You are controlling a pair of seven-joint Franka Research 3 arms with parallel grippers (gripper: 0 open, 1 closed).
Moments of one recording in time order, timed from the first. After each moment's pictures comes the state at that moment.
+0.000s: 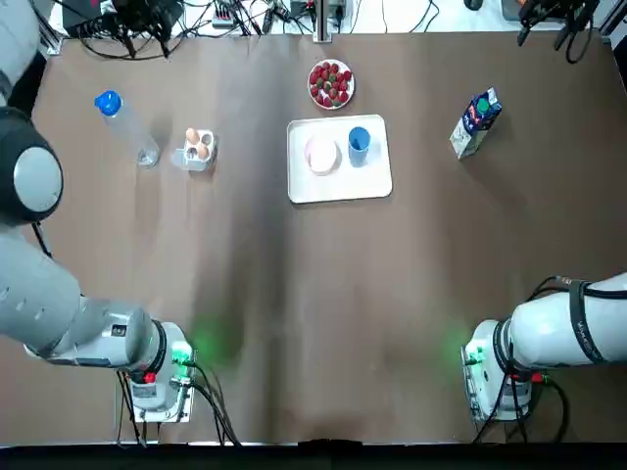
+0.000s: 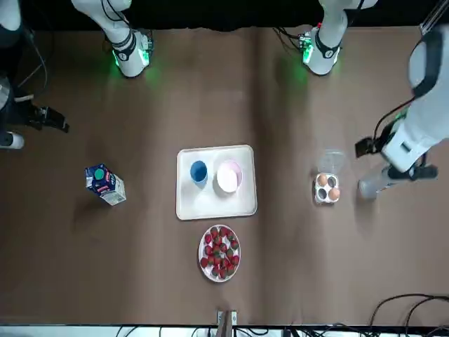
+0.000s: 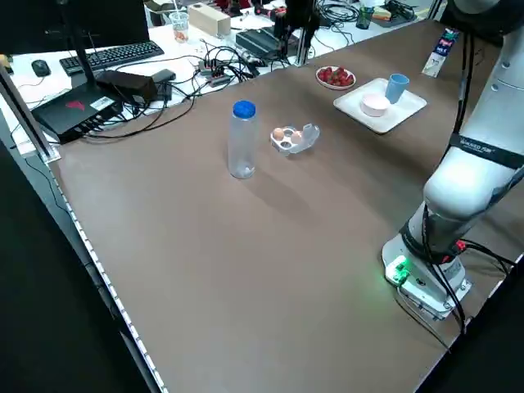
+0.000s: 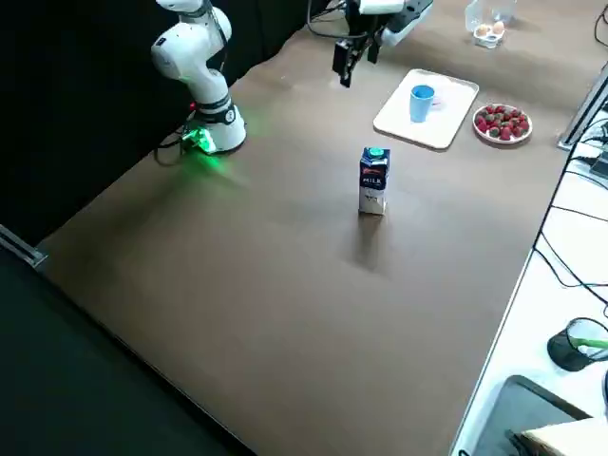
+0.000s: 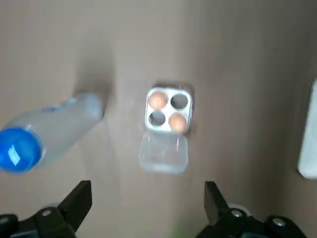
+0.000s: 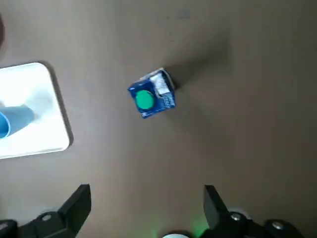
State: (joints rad) left arm -0.06 0.16 -0.04 -1.67 0.03 1.71 -0.11; right arm 0.02 -0.01 -0.10 -1.69 0.06 1.55 0.03
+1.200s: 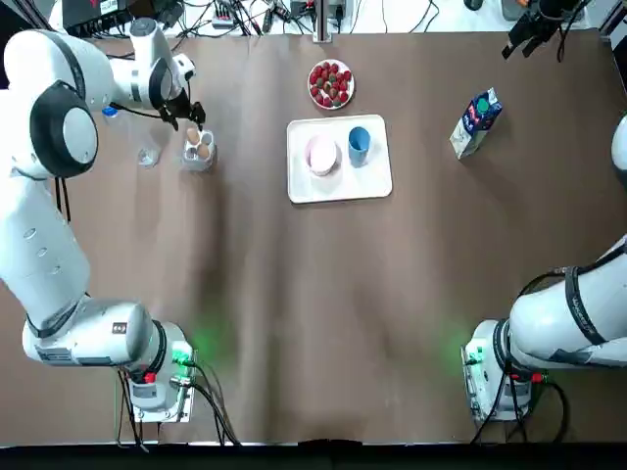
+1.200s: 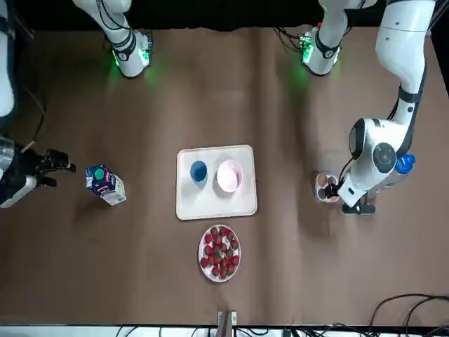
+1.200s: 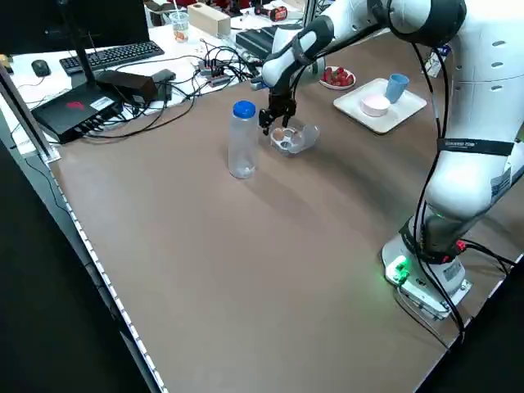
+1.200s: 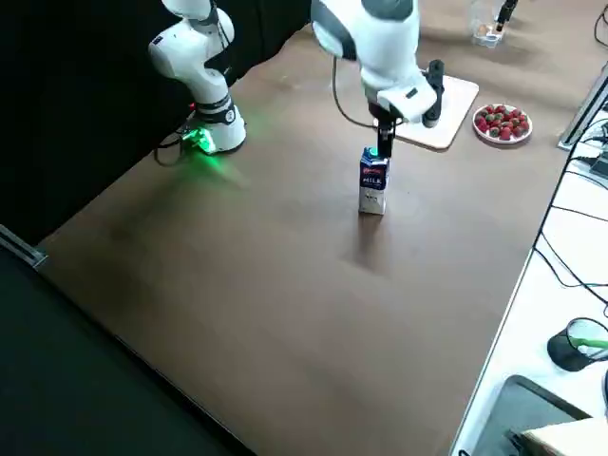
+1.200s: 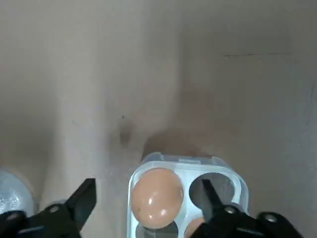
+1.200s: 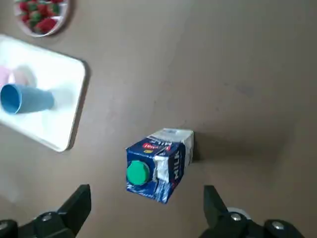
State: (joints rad) left arm -0.02 0.45 -0.04 -2.03 0.08 2.50 -0.09; right arm -0.11 0.25 -0.09 -1.65 0.34 1.77 -0.67
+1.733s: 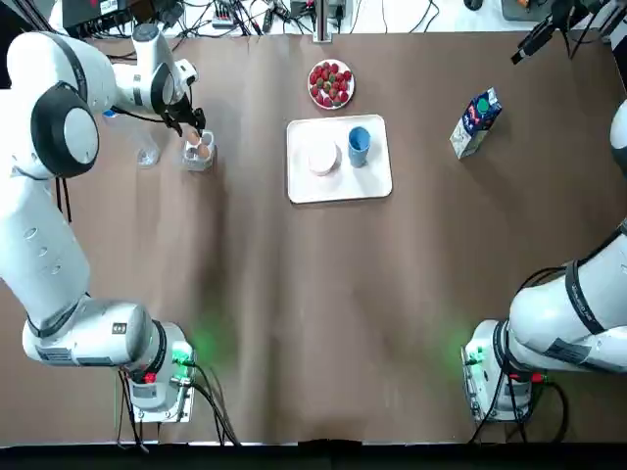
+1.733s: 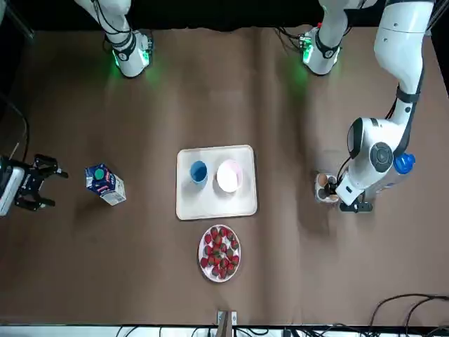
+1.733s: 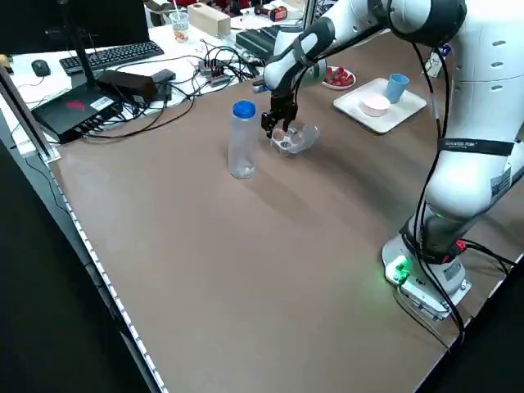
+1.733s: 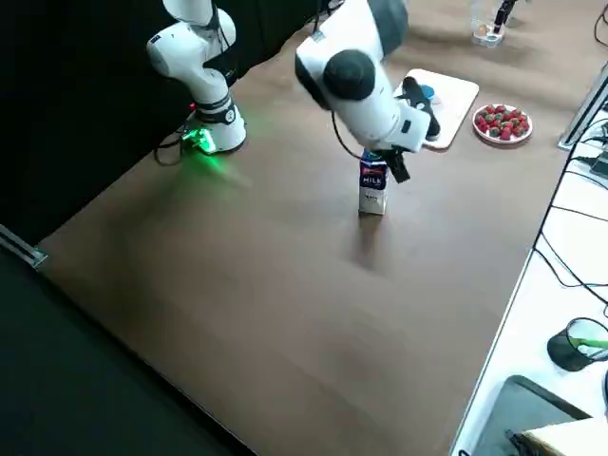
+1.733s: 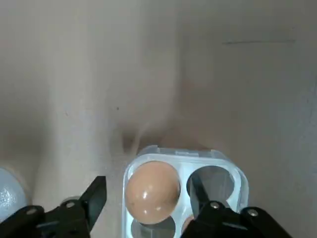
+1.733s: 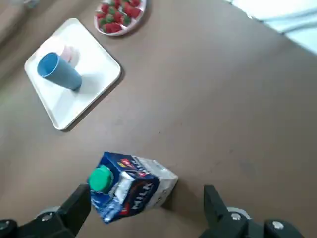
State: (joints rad) left arm -0.02 0.45 -0.04 -2.05 0.08 2.50 -0.10; right arm -0.24 0.39 -0.09 -1.59 0.60 1.77 -1.43
